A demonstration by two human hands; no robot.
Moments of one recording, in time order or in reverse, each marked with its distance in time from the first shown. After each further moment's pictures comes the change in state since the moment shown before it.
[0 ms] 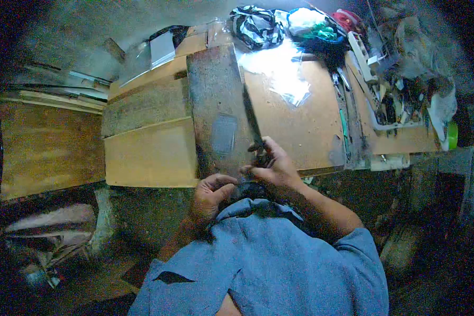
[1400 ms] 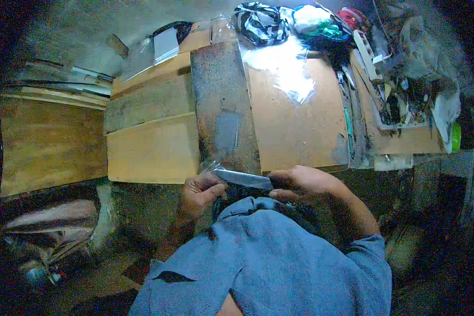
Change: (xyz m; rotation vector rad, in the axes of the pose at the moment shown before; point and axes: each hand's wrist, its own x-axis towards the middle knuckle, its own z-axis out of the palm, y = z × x) left_hand -0.011 0.015 -0.030 0.143 -0.084 0.134; right_hand -0.024 -0.043 -0.047 -0.832 -0.677 0.207
